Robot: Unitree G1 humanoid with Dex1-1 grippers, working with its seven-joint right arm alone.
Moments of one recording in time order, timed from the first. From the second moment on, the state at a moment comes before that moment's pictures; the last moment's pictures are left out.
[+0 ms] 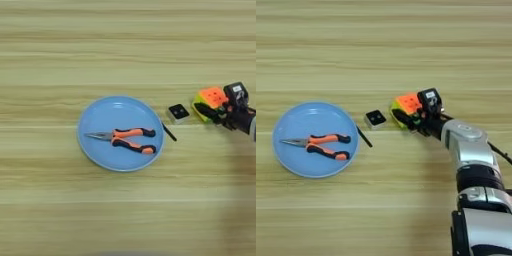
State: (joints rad) arm -0.48 -0.50 -0.17 0.70 0.11 0.14 0.69
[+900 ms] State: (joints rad) arm -0.47 -0.38 0.03 0.13 0.14 0.34 0.68
